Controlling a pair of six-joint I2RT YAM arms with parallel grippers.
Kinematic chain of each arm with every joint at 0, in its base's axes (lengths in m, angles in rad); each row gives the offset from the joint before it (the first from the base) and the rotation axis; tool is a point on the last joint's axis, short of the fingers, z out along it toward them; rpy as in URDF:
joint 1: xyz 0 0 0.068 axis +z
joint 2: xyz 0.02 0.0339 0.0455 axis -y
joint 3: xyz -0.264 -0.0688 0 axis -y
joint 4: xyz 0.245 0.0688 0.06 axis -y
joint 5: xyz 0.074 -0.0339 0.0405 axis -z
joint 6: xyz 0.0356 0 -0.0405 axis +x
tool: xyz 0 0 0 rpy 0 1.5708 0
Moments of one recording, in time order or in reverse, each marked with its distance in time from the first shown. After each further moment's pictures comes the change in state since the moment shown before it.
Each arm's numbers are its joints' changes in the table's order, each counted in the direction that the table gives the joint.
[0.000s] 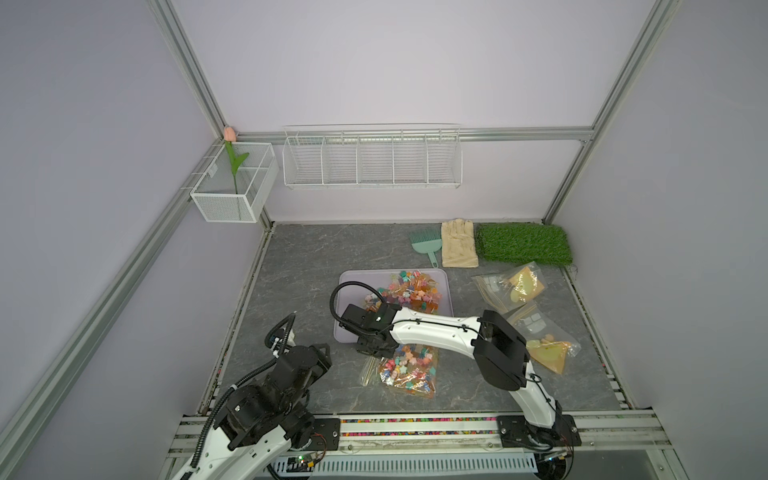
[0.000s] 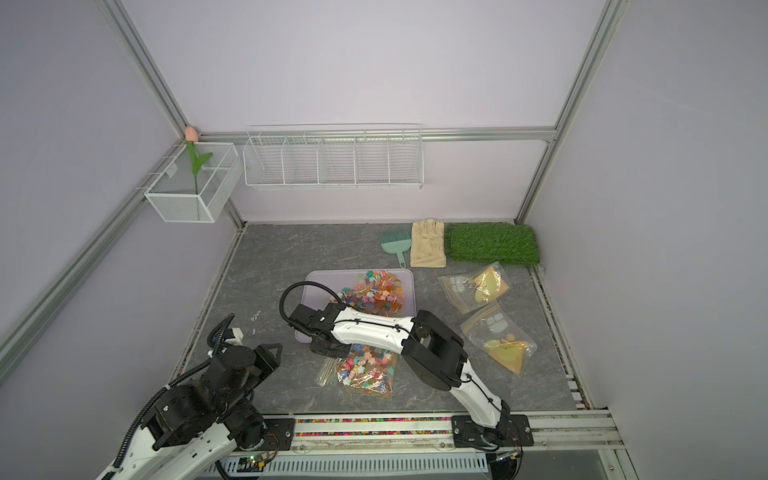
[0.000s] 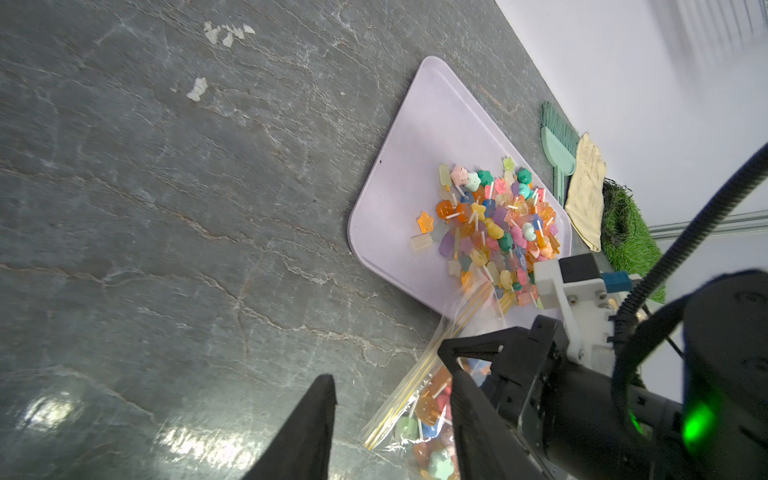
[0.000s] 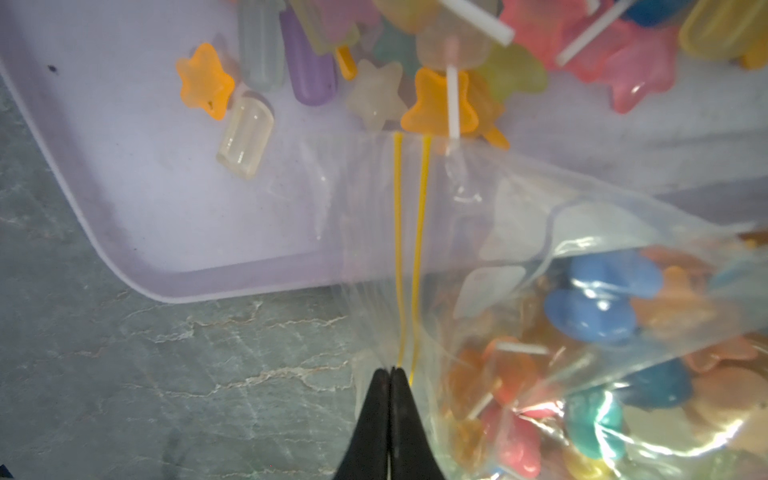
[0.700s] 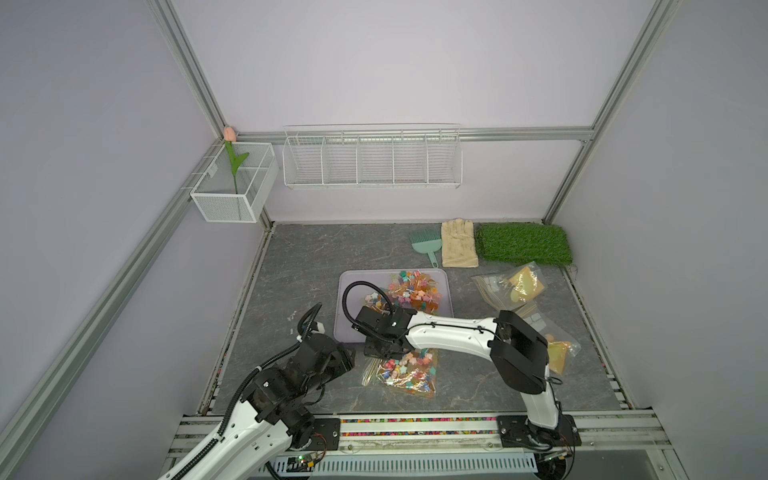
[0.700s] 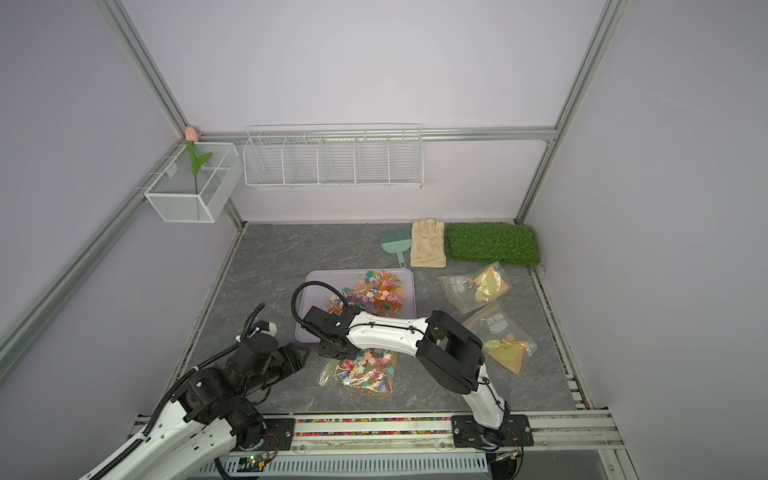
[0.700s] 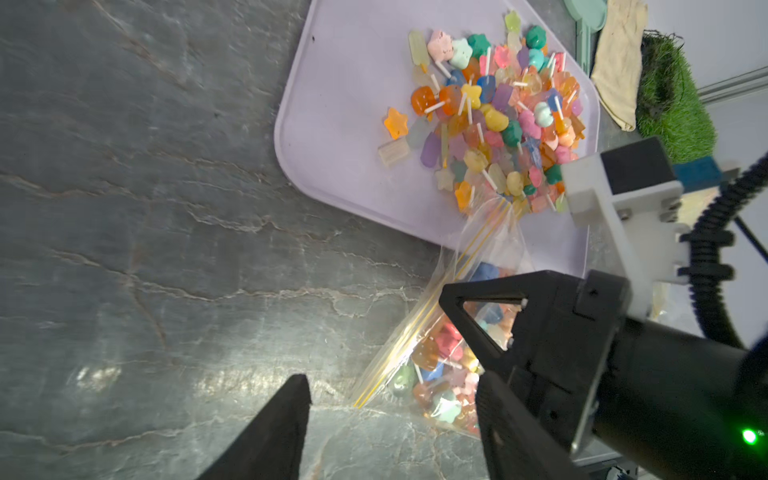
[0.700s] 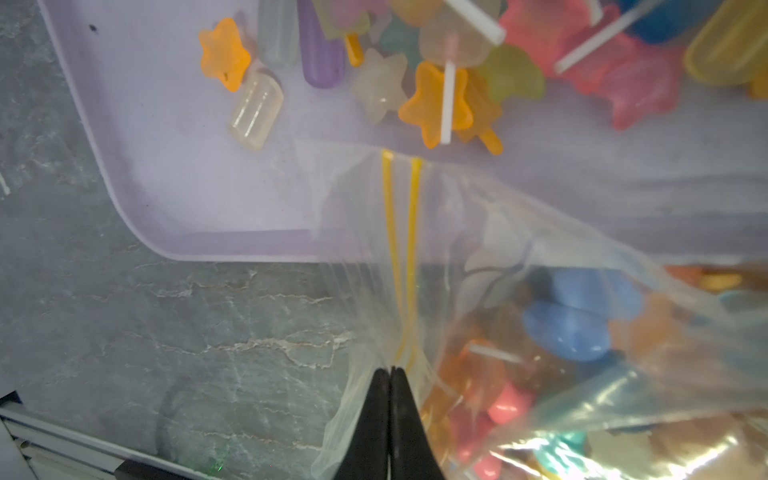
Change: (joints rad) left arm 0.000 -0.209 -0.062 0.182 0.254 0.151; right arm -0.011 0.142 -0.246 0.217 -0.041 -0.123
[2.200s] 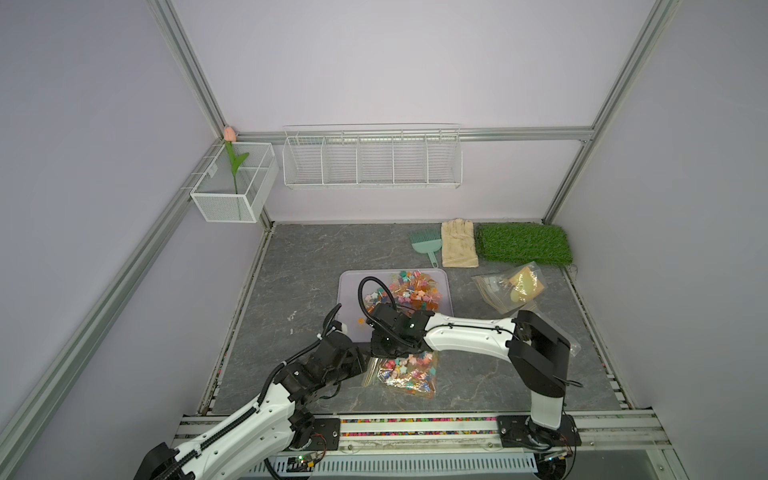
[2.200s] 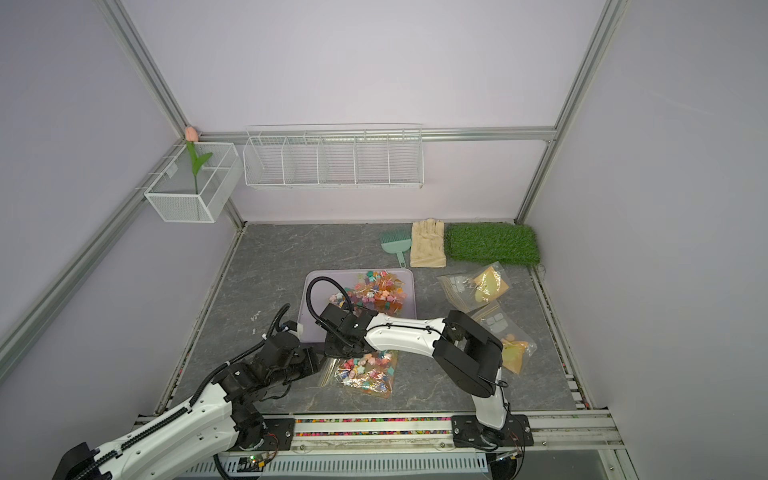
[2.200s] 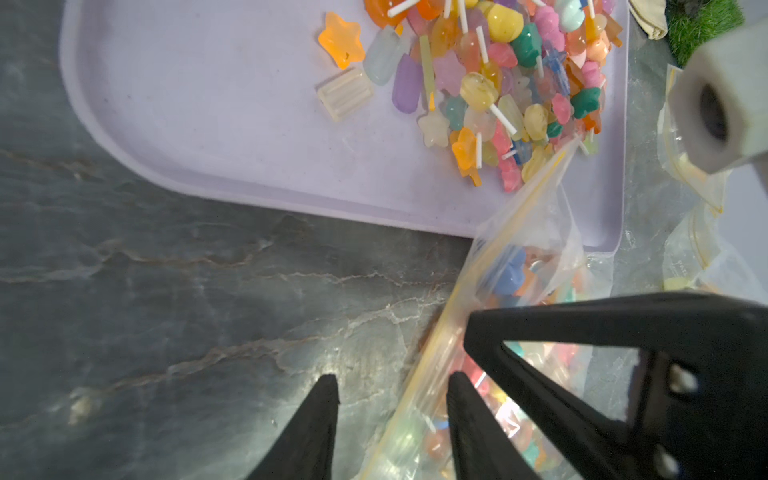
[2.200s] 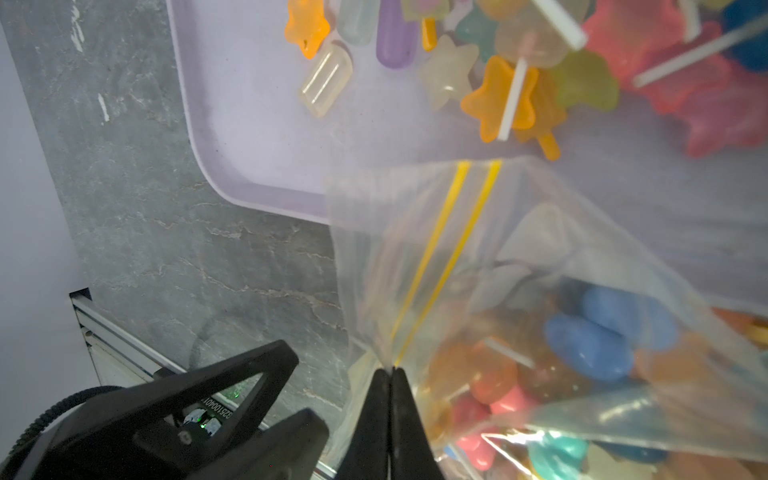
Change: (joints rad) left arm 0.000 -0.227 -0.194 0.442 0.105 0.116; right arm -0.039 0.125 -0.196 0.215 -0.124 -0.152
